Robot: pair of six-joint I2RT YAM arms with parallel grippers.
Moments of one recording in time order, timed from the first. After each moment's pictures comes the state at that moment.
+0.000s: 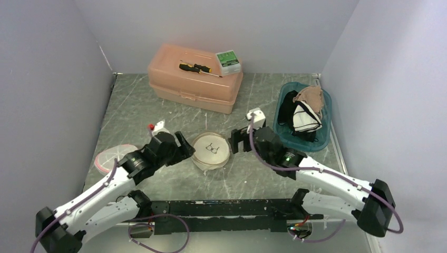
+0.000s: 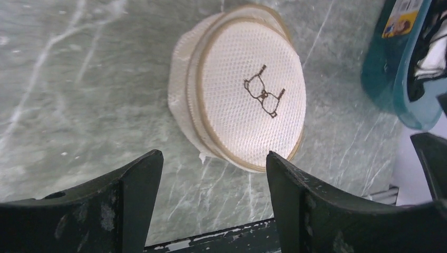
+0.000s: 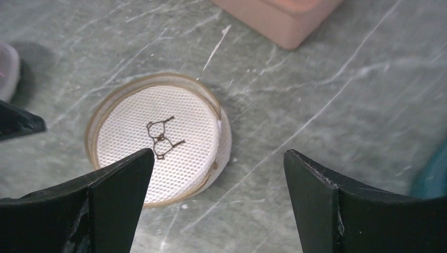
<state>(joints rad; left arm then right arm) -0.72 0.79 0.66 -0.59 -0.24 -1.01 0.97 1.01 0.72 -0.07 0.39 0.21</state>
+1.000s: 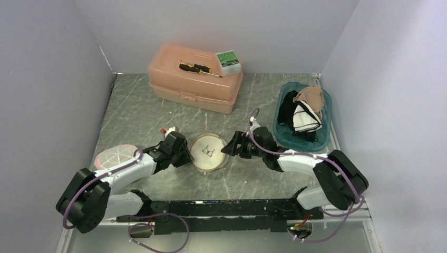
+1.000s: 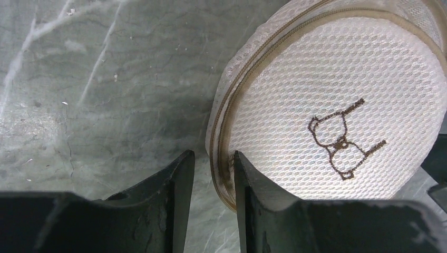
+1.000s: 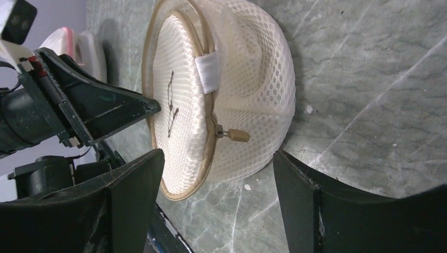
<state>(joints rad) -0.61 1.19 0.52 -0.27 -0.10 -0.94 0.64 1.36 0.47 0.38 -0.28 0.82</state>
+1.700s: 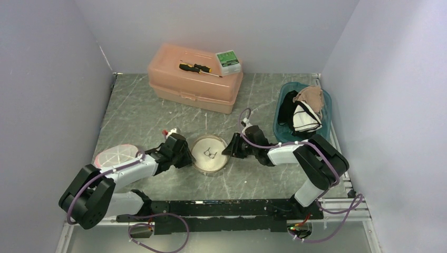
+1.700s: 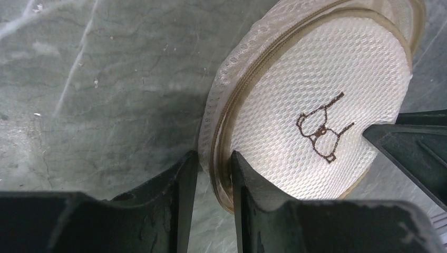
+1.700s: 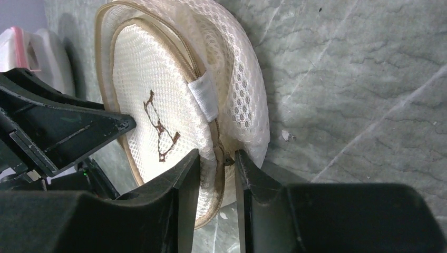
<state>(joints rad) -0.61 1.22 0.47 -0.15 -0.07 -0.94 0.64 1.62 0.55 0.44 -0.30 0.83</state>
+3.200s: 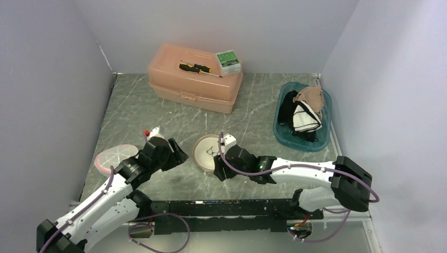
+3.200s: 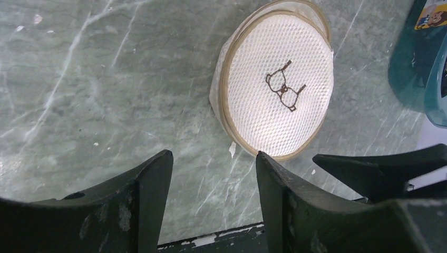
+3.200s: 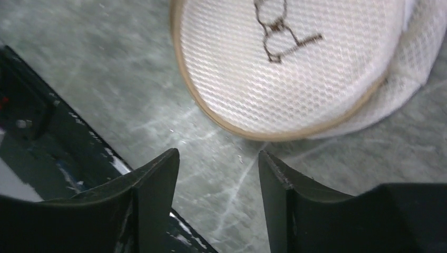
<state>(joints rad) -0.61 0.74 0.53 -0.54 -0.12 -0.94 1.12 1.30 0.67 -0.06 0.12 0.52</state>
